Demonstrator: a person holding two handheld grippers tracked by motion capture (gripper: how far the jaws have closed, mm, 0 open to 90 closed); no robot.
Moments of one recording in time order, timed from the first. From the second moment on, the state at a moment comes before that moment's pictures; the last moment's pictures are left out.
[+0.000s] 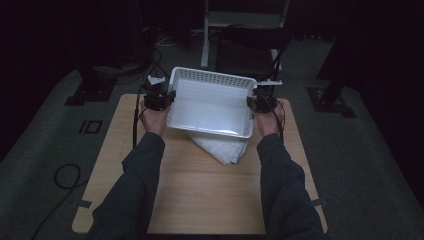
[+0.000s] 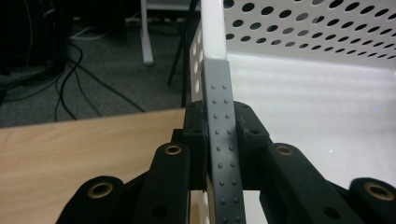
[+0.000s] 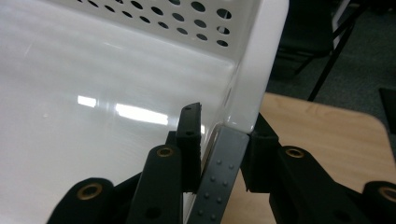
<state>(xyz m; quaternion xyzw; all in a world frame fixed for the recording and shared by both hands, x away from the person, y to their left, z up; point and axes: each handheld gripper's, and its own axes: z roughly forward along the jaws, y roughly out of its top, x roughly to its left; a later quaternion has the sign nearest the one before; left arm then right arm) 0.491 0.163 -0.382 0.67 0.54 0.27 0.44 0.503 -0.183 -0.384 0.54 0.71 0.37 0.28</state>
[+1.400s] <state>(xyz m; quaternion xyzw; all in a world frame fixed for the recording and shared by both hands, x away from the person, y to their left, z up) 0.480 0.158 -0.450 0.67 0.56 0.27 0.41 0.509 -0.177 -0.438 0.54 0.71 0.35 0.30</state>
